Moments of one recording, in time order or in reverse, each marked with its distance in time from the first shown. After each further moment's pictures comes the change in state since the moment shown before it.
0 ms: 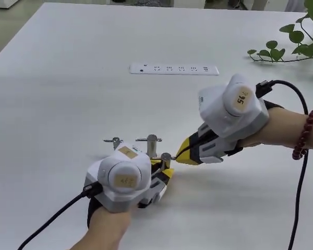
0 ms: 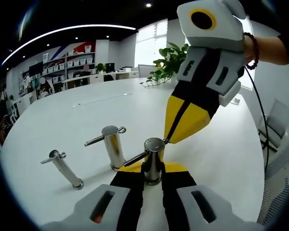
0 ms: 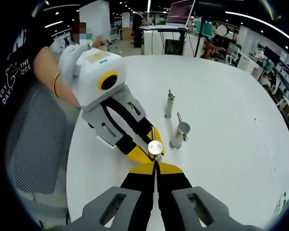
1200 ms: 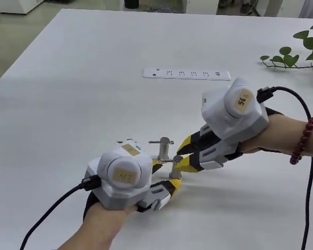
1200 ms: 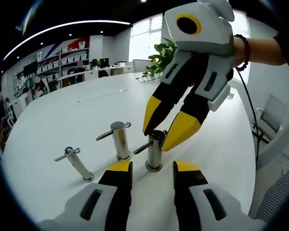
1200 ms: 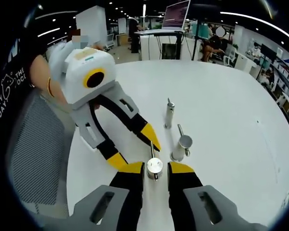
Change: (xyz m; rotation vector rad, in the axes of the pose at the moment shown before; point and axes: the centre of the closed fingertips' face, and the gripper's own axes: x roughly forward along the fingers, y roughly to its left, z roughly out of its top) left arm -0.028 0.004 -0.004 0.026 0.063 -0.048; right arm 0.017 -0.003 0.017 0.043 -0.045 0.004
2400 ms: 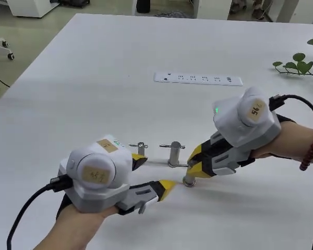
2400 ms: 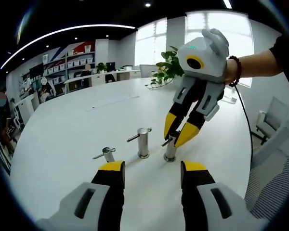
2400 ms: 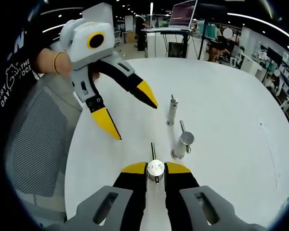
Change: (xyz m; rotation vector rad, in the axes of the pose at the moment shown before) left arm -0.052 0.025 0.012 -0.002 -0.032 0.056; right arm -0.002 -0.002 -0.008 -0.041 0.012 0.034
